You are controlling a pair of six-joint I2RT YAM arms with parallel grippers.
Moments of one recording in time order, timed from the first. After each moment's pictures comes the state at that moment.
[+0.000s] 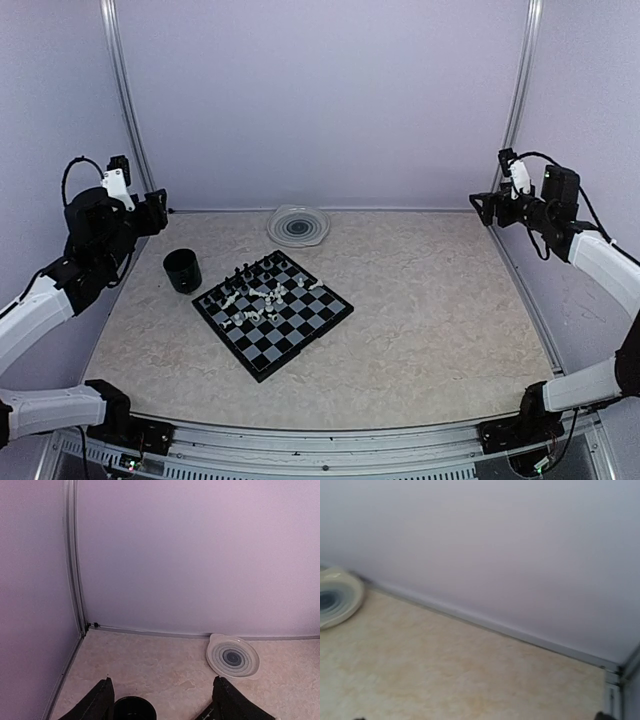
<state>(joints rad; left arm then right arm) -0.35 0.92 0.75 0.13 -0.38 -0.11 -0.02 1.23 0.98 0.03 -0.35 -0.22</state>
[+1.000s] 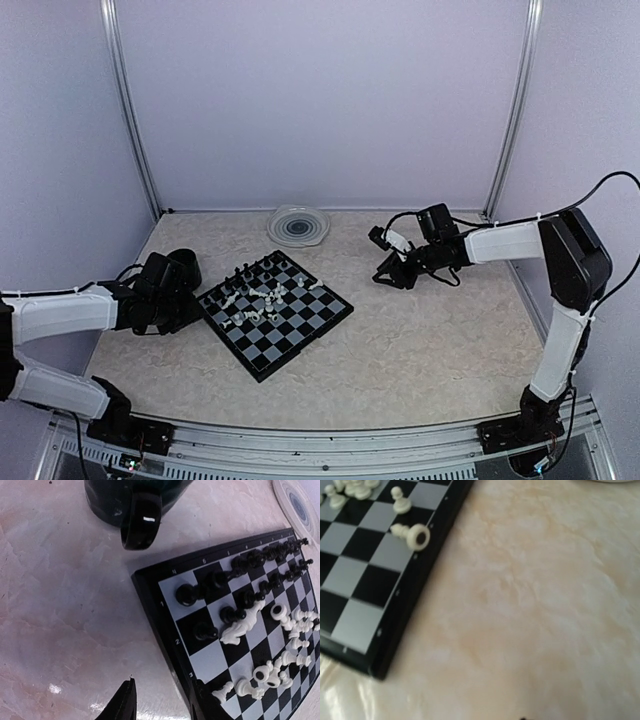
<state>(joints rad) -0.48 1.21 0.55 -0.30 -0.21 -0.85 0.43 1.84 1.13 -0.09 -0.53 -0.45</state>
